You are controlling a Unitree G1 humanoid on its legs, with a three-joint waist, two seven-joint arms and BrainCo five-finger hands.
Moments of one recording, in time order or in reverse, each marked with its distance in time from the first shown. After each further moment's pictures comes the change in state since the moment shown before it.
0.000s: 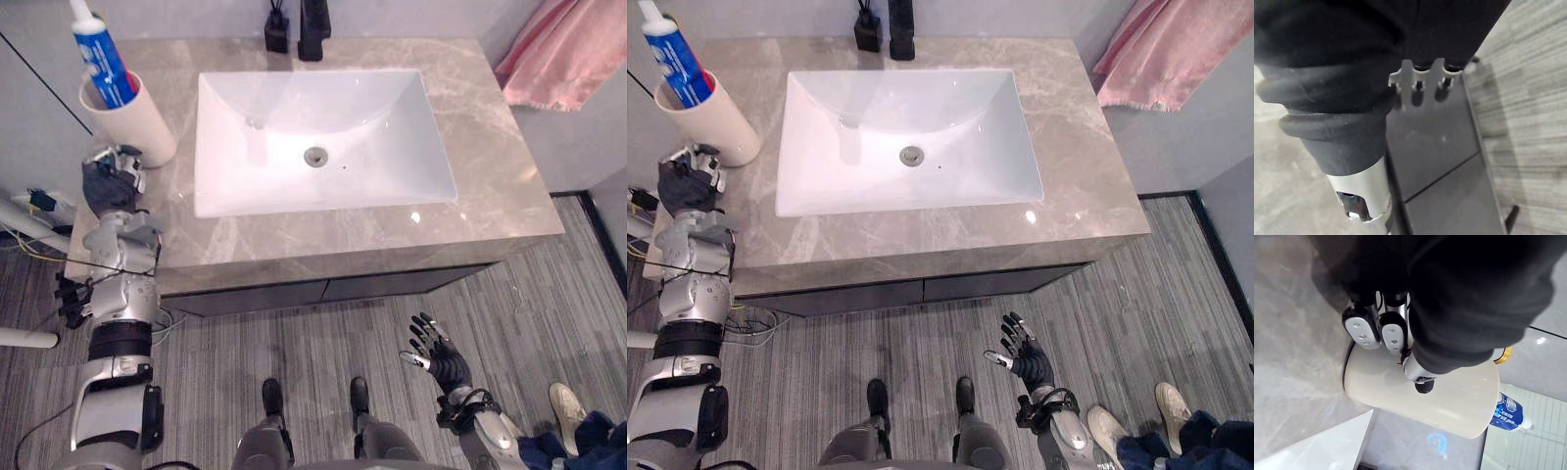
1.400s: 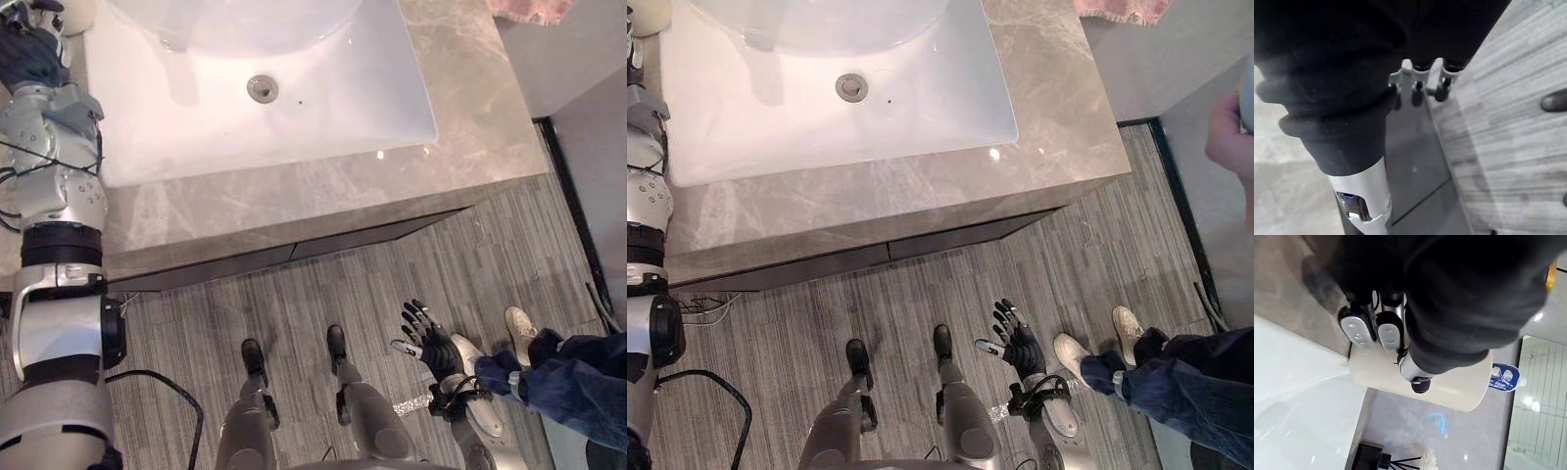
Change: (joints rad) left arm -0.459 0.219 -0.131 0.261 -0.001 0.004 0.065; right arm -0.034 -0.004 0.046 -0.010 0.000 -0.005 -0.038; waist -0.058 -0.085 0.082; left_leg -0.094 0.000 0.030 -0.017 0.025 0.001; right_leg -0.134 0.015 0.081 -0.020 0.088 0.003
